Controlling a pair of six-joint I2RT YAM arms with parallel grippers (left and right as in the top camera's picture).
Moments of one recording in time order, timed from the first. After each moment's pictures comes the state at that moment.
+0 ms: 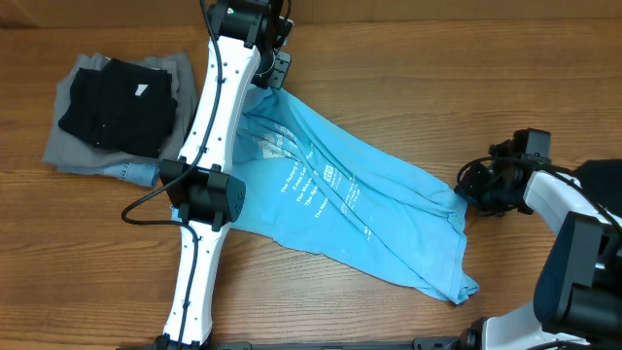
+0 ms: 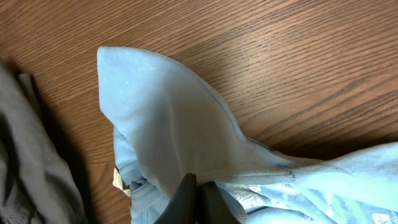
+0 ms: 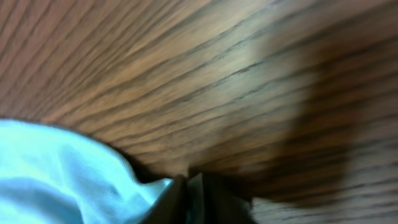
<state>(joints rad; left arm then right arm) -0.27 2.60 2.87 -1.55 -0.08 0.08 -0.25 1.73 0.89 -0.51 -0.34 0.28</state>
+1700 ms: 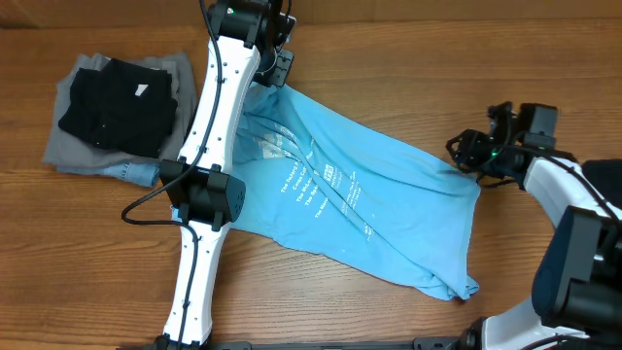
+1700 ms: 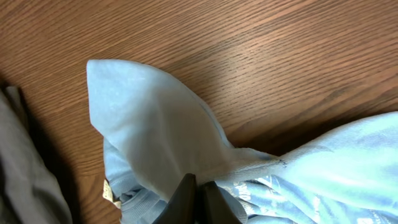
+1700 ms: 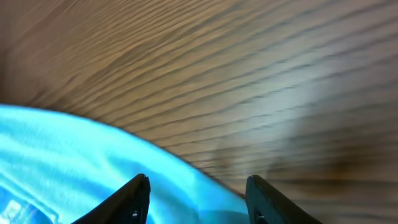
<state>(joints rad) -0.27 2.60 2.87 -1.52 -0.04 0.08 -0.22 1.76 1.00 -0.32 -0.45 0.14</state>
